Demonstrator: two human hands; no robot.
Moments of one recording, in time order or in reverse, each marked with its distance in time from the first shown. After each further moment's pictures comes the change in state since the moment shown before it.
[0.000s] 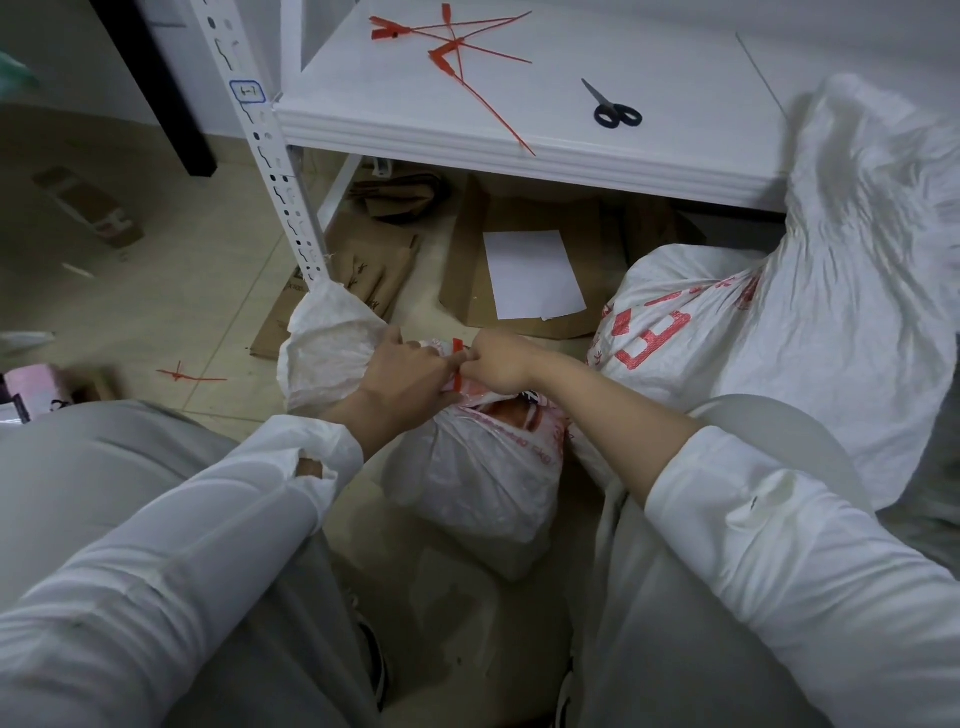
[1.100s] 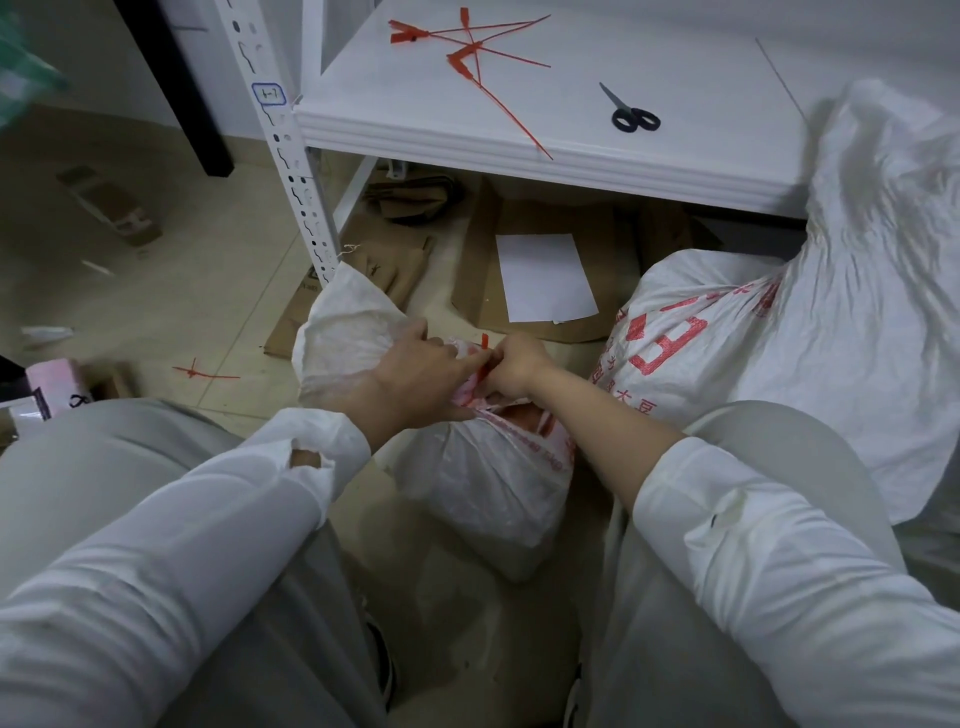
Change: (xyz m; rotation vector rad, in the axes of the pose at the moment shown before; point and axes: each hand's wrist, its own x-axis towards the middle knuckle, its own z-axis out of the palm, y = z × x) left_hand 0.005 -0.009 0.005 0.125 0.080 0.172; right_hand 0.021 0.012 0.021 0.338 0.112 0.258
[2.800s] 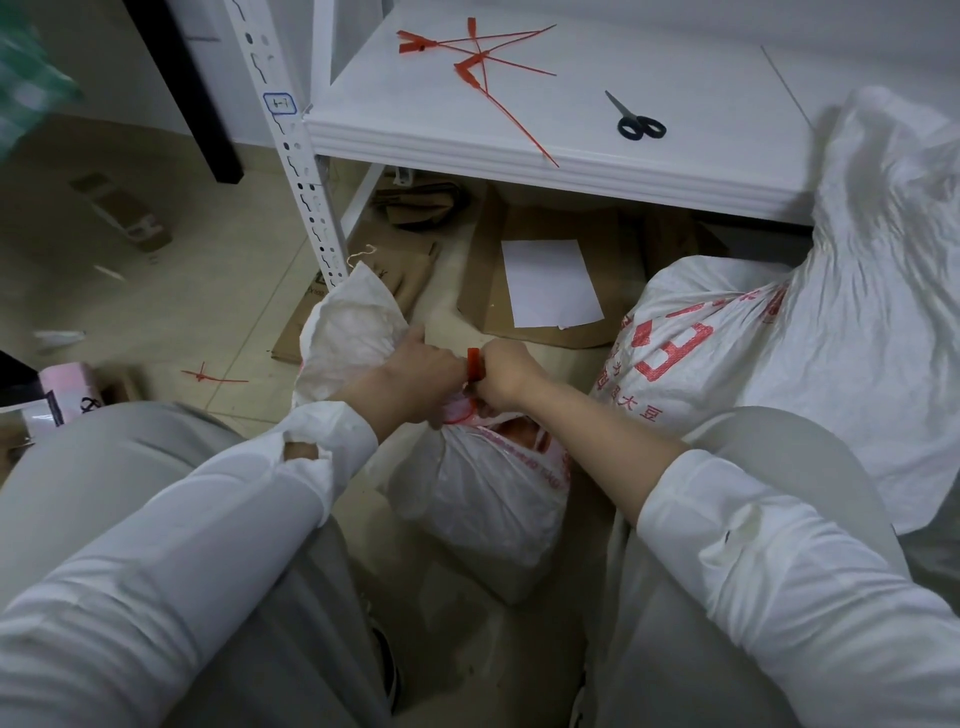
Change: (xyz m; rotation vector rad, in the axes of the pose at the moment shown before) left_hand 0.007 -0.009 -0.014 -0.044 -0.358 -0.026; right_hand 0.004 -0.013 0.016 -0.193 0.046 -0.131
